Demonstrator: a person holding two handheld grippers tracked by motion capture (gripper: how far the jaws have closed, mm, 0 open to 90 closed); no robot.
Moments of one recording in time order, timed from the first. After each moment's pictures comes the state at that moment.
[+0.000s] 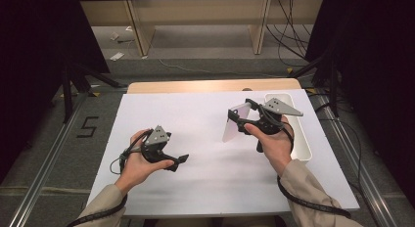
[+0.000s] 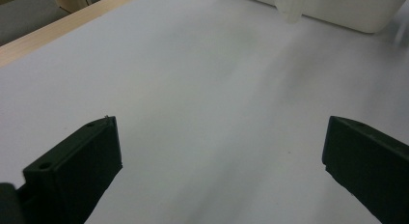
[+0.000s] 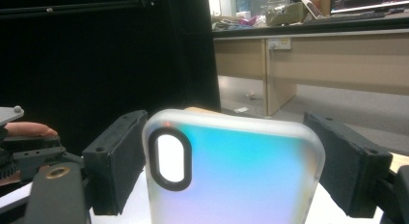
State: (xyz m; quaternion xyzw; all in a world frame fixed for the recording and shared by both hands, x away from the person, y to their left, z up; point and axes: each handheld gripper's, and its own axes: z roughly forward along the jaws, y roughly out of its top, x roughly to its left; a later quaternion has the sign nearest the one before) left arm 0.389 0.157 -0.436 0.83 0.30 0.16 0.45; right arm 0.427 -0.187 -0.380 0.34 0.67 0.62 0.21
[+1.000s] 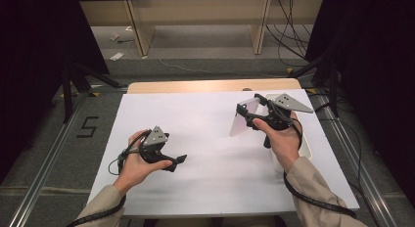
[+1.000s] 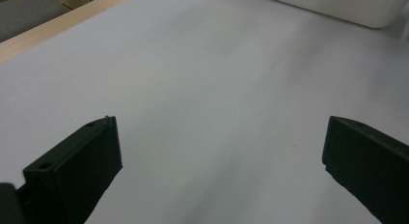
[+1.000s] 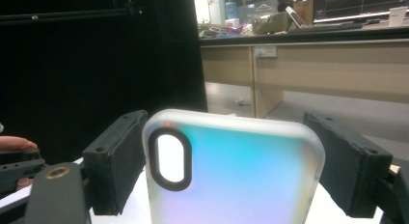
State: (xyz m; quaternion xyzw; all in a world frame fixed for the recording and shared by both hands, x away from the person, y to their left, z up) left arm 0.389 0.161 -0.439 0.83 0.30 0.16 0.45; right arm 0.432 -0.208 -0.370 0.35 0.66 0.63 0.23
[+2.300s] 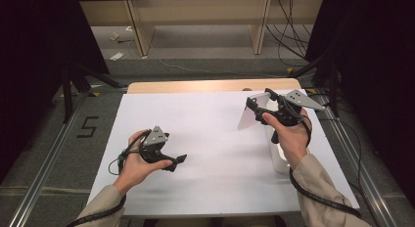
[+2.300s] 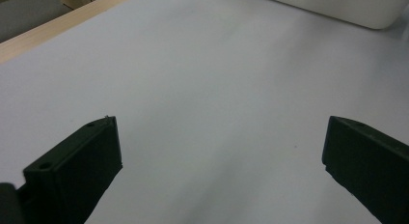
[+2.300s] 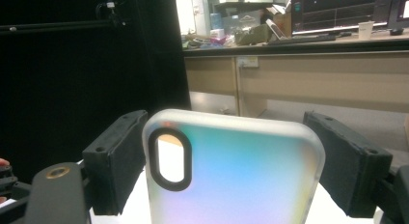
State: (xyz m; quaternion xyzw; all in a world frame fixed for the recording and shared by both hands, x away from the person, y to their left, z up) left arm 0.389 0.161 -0.439 0.82 0.31 0.16 0.45; right arm 0.436 -0.229 -0.361 0.37 0.64 0.63 0.26
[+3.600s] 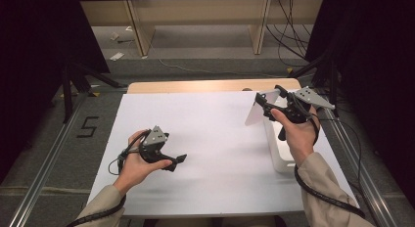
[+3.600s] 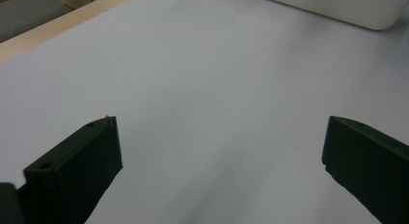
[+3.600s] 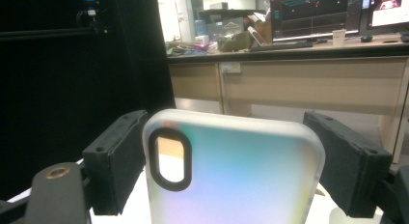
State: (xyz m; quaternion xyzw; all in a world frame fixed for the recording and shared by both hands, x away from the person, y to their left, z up) left arm 0.389 0.161 -0.439 0.82 0.31 0.16 0.45; right arm 0.440 -0.249 -0.356 0.38 0.62 0.62 0.28
